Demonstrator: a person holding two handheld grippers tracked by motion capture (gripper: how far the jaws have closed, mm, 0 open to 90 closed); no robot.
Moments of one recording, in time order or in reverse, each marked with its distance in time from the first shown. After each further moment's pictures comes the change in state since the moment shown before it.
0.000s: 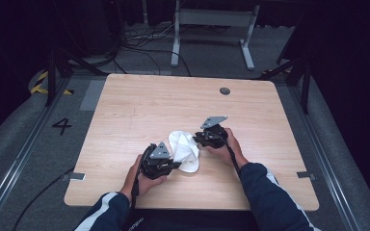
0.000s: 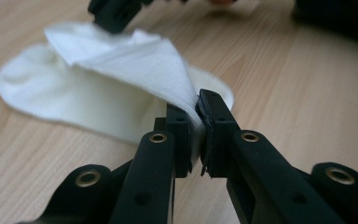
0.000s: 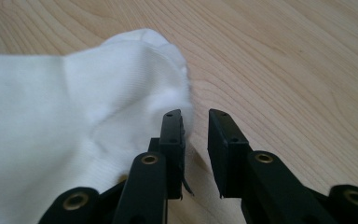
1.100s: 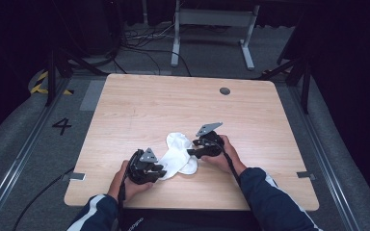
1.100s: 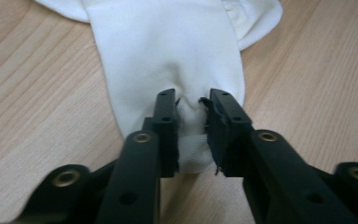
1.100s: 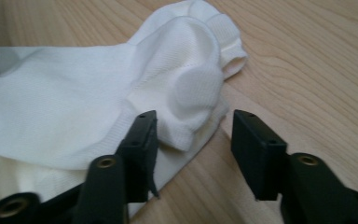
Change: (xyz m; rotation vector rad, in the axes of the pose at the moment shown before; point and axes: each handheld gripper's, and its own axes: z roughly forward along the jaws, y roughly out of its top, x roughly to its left) left arm 0.013 -0.037 -0.008 0.220 0.059 -0.048; right arm 0.028 -0.004 0.000 0.056 0.119 0.028
